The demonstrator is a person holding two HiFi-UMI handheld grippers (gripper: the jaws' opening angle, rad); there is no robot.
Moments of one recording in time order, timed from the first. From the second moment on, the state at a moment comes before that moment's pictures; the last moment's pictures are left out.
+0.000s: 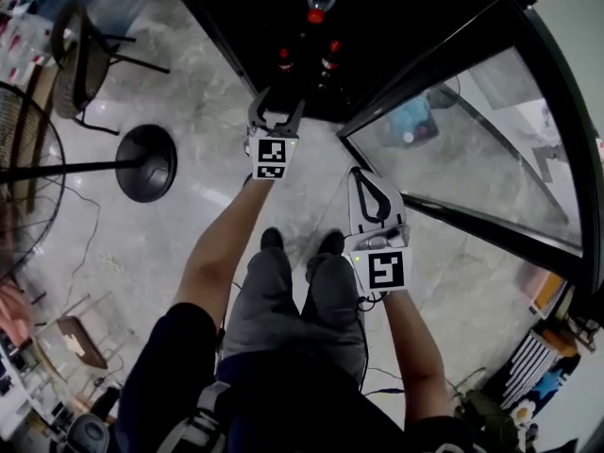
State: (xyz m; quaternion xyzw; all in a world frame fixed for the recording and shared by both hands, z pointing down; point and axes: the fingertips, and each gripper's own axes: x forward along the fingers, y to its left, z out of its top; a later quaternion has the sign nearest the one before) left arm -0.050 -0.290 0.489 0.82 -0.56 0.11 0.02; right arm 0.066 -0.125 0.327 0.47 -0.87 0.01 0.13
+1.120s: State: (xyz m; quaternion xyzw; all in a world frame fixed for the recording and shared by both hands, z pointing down) left arm -0.065 -0.419 0.711 0.78 -0.61 0.11 0.07; right arm 0.042 -0.183 0.494 0.45 -0.89 -0.02 0.08
